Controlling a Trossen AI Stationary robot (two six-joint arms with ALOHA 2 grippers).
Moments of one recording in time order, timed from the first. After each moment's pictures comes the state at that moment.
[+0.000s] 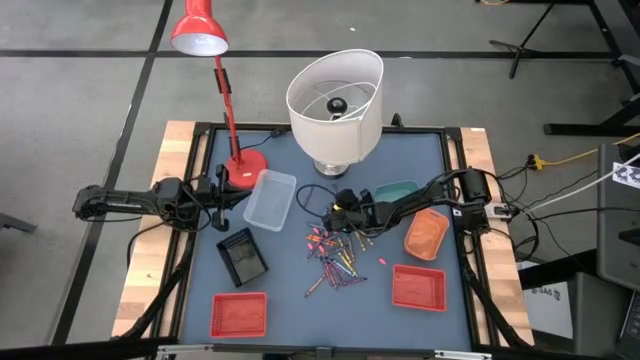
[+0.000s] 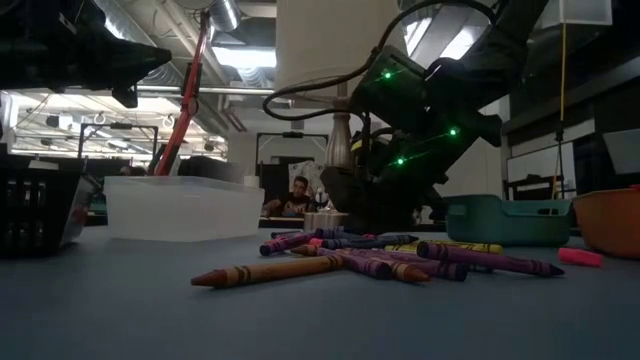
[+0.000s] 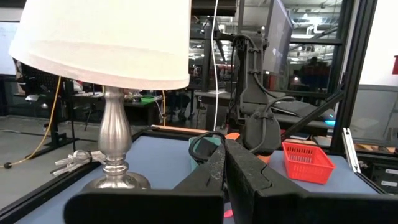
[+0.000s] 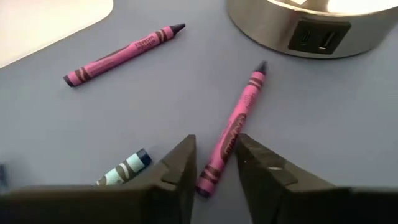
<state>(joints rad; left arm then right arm) 0.00 0.10 0.01 0.28 -0.17 -0.05 0.09 2.00 0.97 0.06 0.64 0.83</state>
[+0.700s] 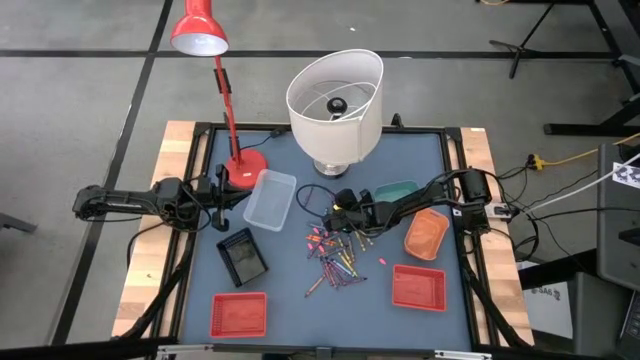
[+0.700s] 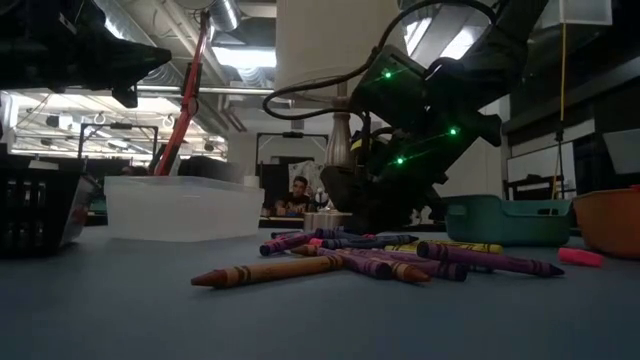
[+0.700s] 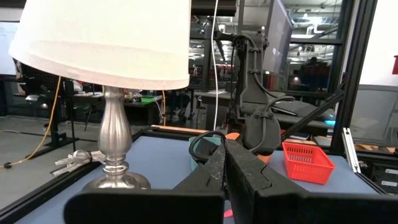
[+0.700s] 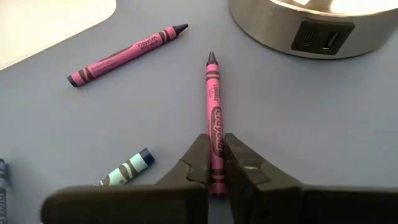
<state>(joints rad) 0.00 0.10 0.01 0.28 -0.17 -0.05 0.09 2.00 0.97 0.06 0.63 0.83</state>
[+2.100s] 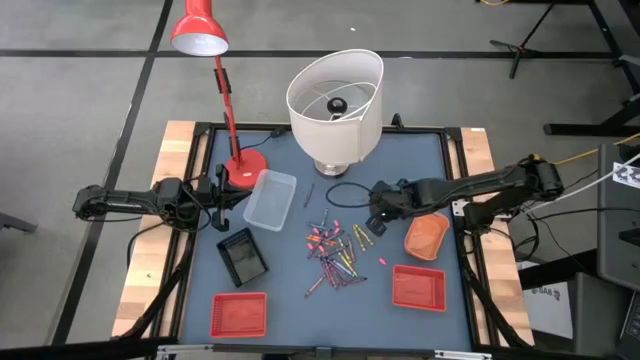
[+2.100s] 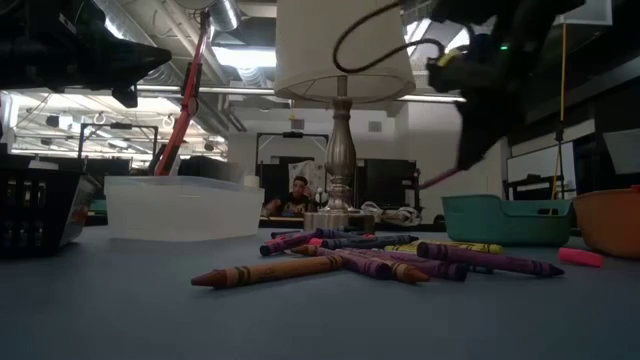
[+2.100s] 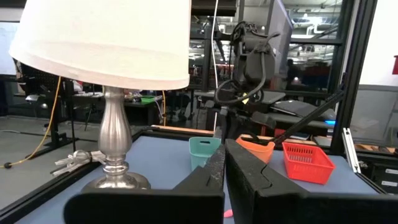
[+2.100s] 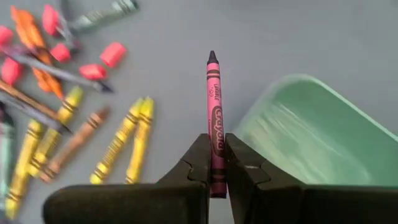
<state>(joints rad) 0.00 0.10 0.01 0.28 -0.17 -0.05 0.09 1.40 0.97 -0.81 0.27 0.70</state>
